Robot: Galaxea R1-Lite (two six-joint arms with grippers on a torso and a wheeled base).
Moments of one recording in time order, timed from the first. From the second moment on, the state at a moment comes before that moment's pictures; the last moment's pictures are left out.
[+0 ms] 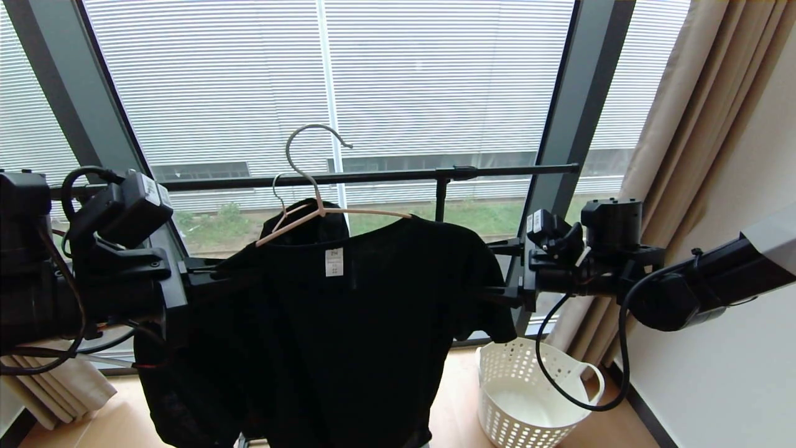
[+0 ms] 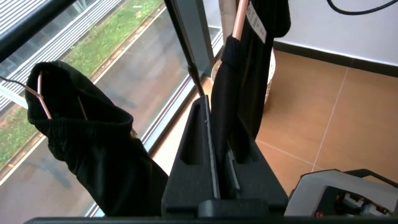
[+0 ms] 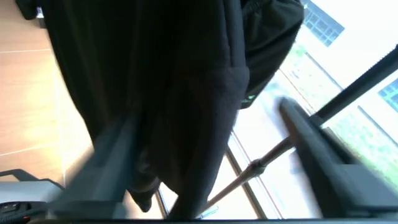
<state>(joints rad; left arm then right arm) -0.11 1.40 -0.72 -0.29 -0.70 0.51 0.23 2.07 -1.01 -0.66 0.90 -0.50</state>
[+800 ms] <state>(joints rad) -0.06 1.36 -0.68 -0.29 -0.72 0.51 0.16 2.11 -1.08 -0.66 0.89 -0.50</state>
